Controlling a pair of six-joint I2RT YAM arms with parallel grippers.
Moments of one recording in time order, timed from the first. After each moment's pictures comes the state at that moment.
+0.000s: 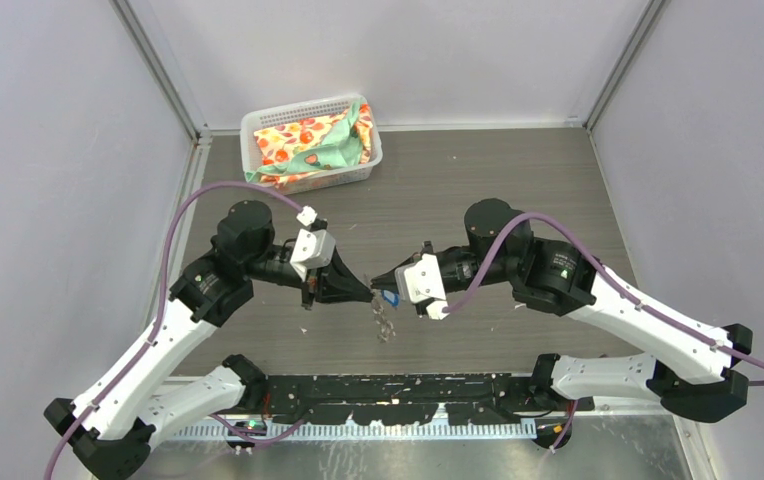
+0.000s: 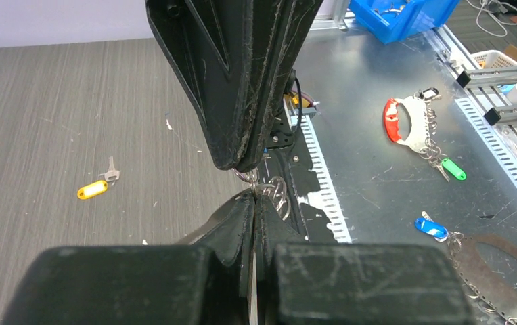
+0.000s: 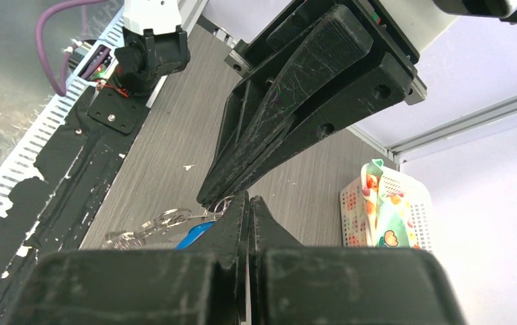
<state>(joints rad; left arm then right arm) -0.67 0.87 1.04 -0.41 1.07 0.20 1.09 1.09 1.33 -0.52 -0.53 -0.78</state>
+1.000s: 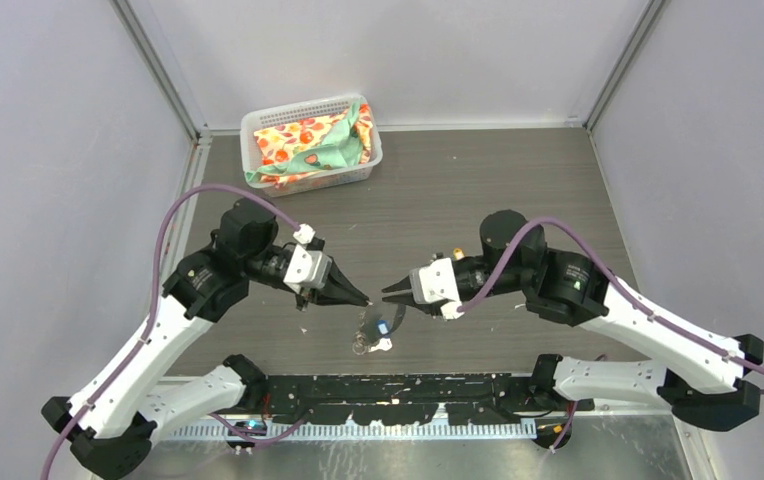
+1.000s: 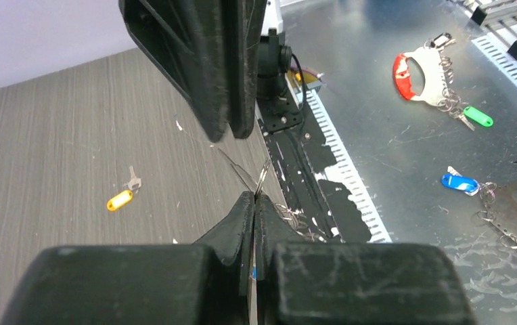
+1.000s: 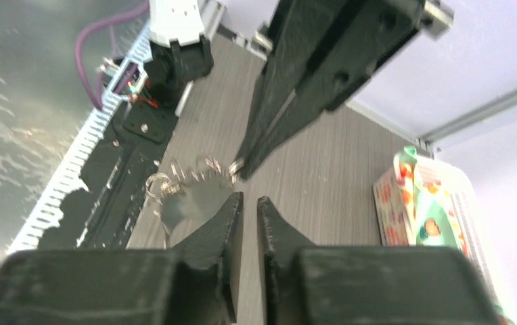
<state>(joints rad) -0.67 0.90 1.14 -0.64 1.12 0.53 1.09 1.03 1.28 -0.50 -0.57 -0.66</state>
